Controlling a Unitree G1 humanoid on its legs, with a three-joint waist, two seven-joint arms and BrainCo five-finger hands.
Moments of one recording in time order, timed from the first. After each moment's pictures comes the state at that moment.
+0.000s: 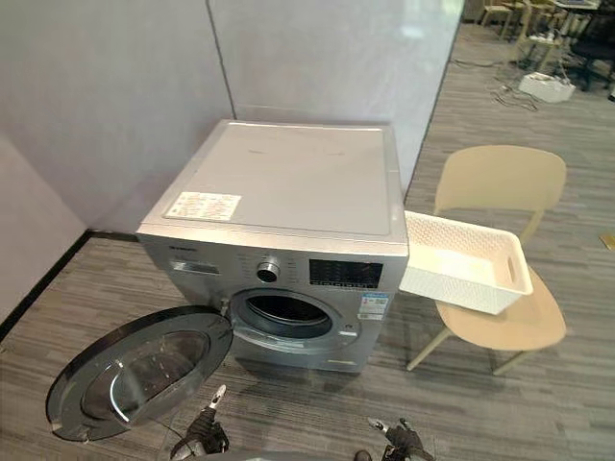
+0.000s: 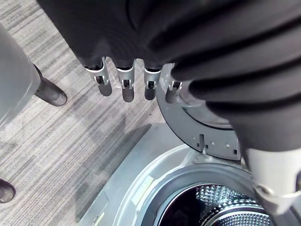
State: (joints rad) left arm 0.02 -0.06 0.30 1.12 -0.19 -0.11 0.07; right arm 0.02 -0.07 -0.11 1.18 0.27 -0.09 -0.02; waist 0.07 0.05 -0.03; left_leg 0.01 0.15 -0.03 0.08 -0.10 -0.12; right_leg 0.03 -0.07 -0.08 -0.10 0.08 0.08
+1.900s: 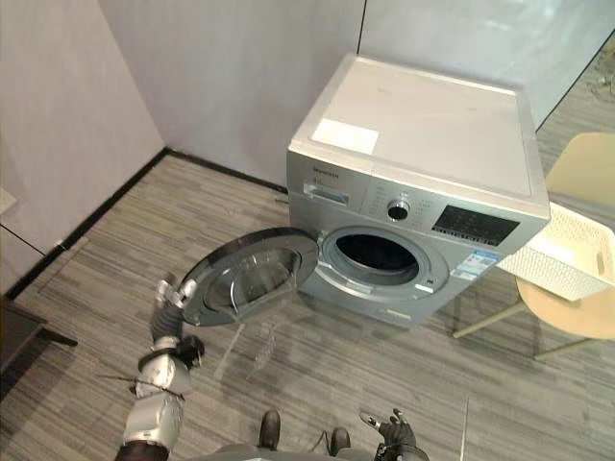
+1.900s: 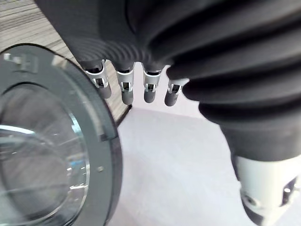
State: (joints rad) left arm -0.04 0.09 0.15 0.25 -0.32 -0.23 0.25; right arm 0.12 -0.05 -0.07 0.98 0.30 -0.11 -0.05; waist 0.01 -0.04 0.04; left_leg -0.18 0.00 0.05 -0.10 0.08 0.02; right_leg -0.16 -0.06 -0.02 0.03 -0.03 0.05
